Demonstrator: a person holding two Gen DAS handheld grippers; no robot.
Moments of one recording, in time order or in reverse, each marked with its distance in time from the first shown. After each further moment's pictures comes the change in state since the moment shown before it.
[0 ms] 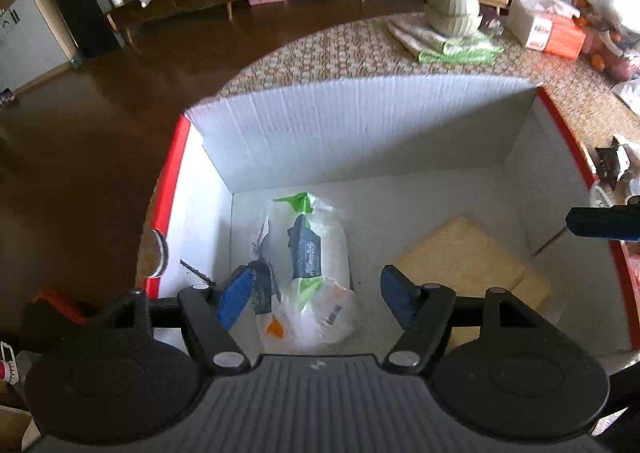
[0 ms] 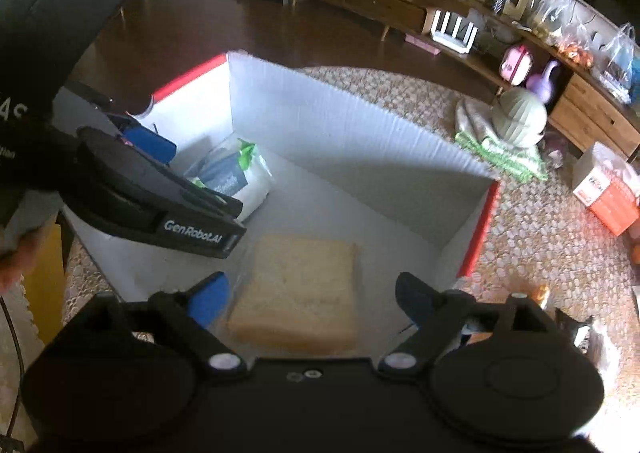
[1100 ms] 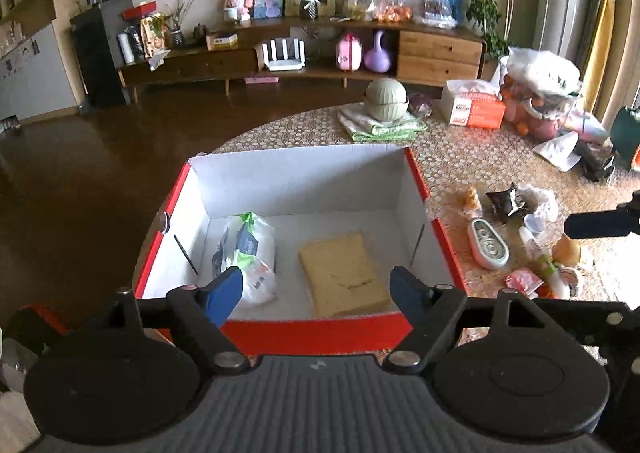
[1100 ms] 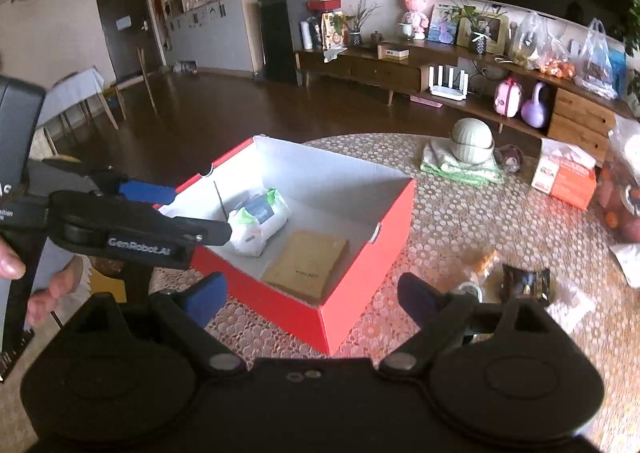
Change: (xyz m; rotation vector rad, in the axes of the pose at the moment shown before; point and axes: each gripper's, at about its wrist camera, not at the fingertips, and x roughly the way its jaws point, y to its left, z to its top) left arm -0.128 -0.060 -0.070 -0.067 -0.275 -0.051; right arm -0.148 -0.056 -0.087 0.128 -0.251 0.147
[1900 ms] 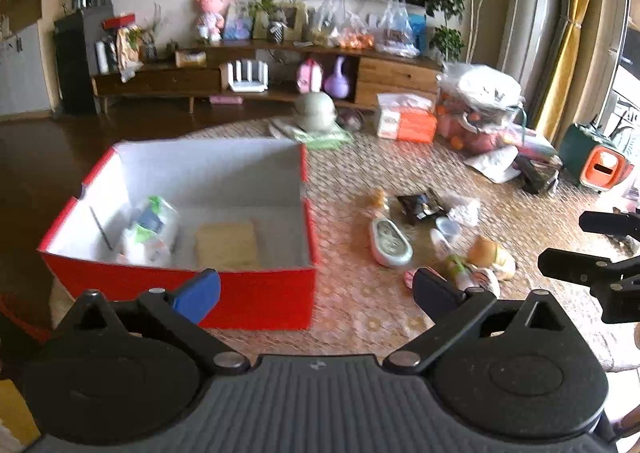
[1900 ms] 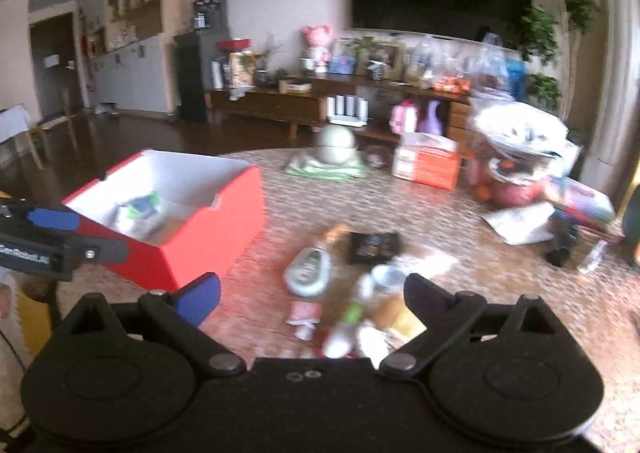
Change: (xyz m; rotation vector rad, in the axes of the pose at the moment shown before) left arm -0.013 -0.095 -0.049 -0.045 -0.077 -0.121; right arm -0.076 -0.087 -0.089 0.076 -0.134 -0.275
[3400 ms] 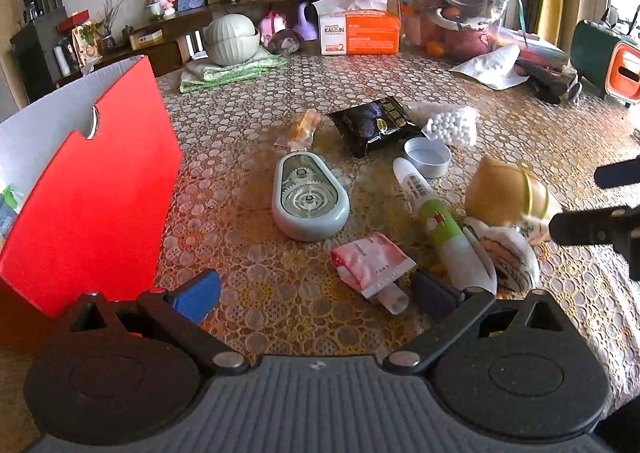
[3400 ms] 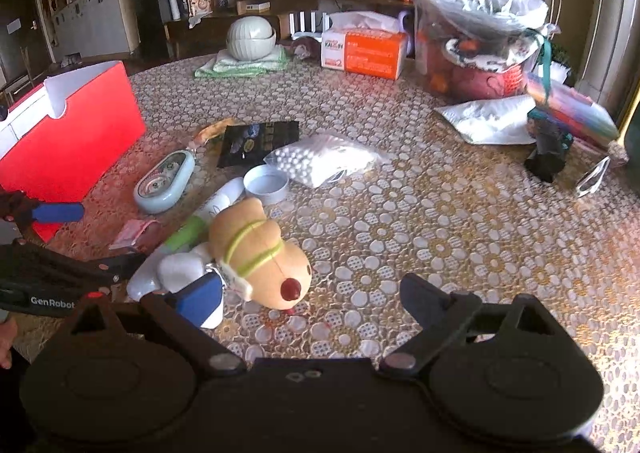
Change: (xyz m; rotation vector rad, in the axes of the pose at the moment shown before) left arm 0.174 -0.105 -0.034 0.148 0.103 0.043; right arm 0.111 -0.120 -0.047 0.034 0.236 -0.024
